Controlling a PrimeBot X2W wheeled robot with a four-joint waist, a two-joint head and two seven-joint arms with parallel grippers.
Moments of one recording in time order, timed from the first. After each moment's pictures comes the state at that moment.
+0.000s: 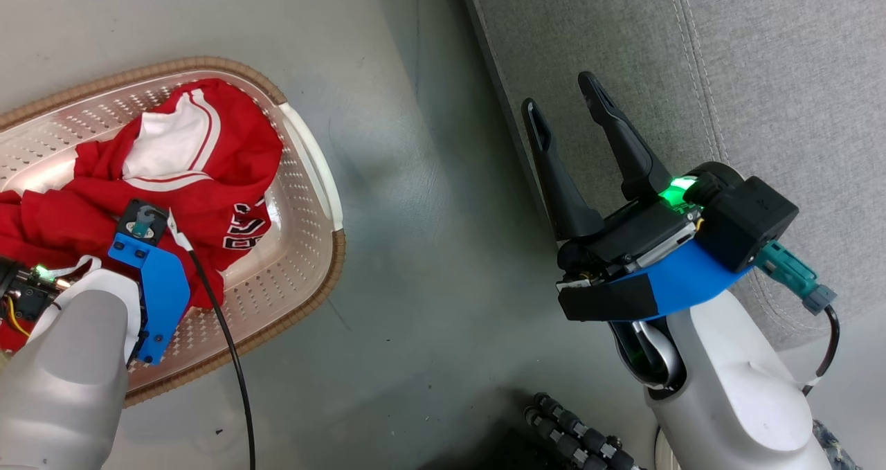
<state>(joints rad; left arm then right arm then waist) -0.80 0.37 -0.50 1.13 -0.04 -0.10 0.40 -0.51 -0.05 0.33 0.12 0.34 0.13 -0.26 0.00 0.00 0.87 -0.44</state>
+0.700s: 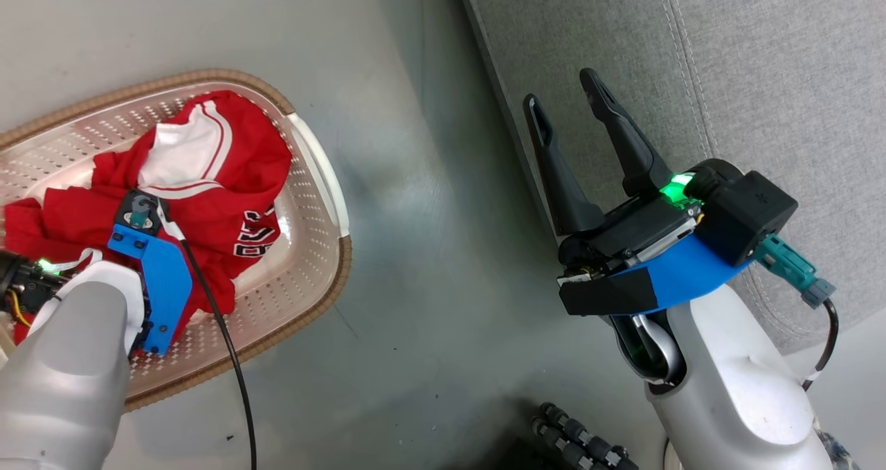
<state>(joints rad) -0.82 0.36 -0.51 1.14 -0.11 -0.11 0.39 -0.52 -0.05 0.33 0.13 0.34 0.13 -0.26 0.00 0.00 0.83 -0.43</state>
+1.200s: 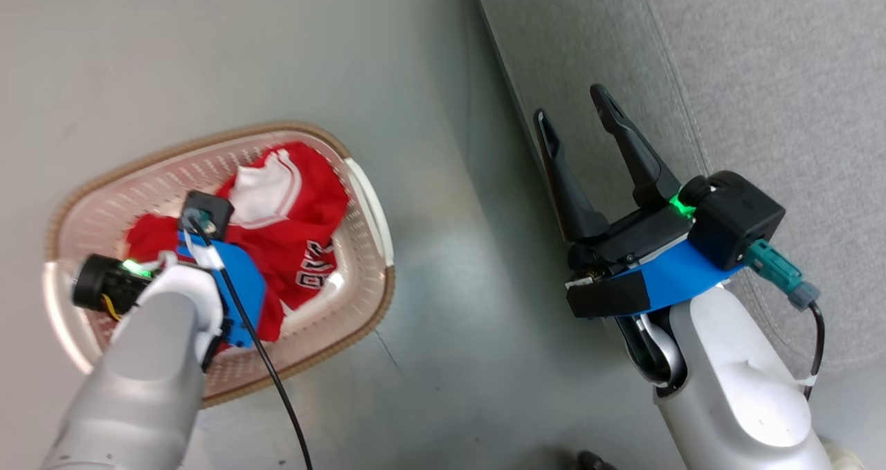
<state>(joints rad) -0.79 0.23 -0.47 1.14 -0.23 -0.12 0.14 -0.51 -0.05 0.29 0.19 0.26 0.13 -0.26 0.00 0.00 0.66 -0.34</state>
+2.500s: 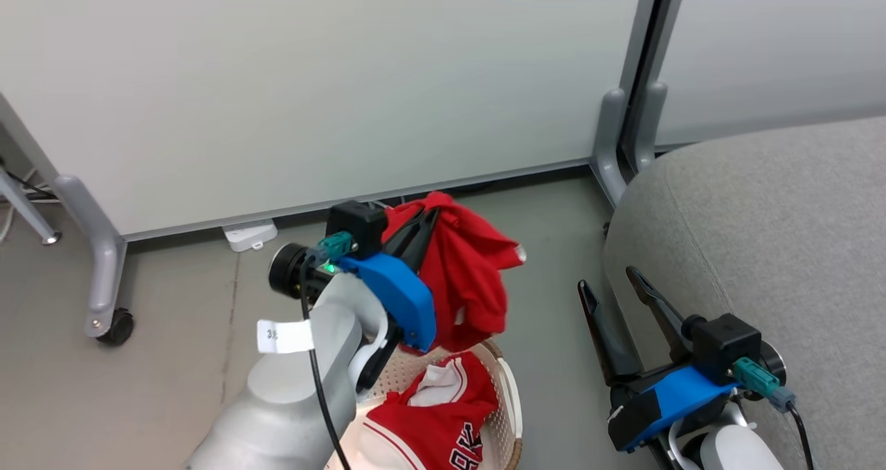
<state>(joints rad) -0.70 0.05 -0.76 0.85 -0.67 -0.13 -0.19 -0.16 -0.05 0.17 0.22 0.15 0.13 -0.13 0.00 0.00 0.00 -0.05</state>
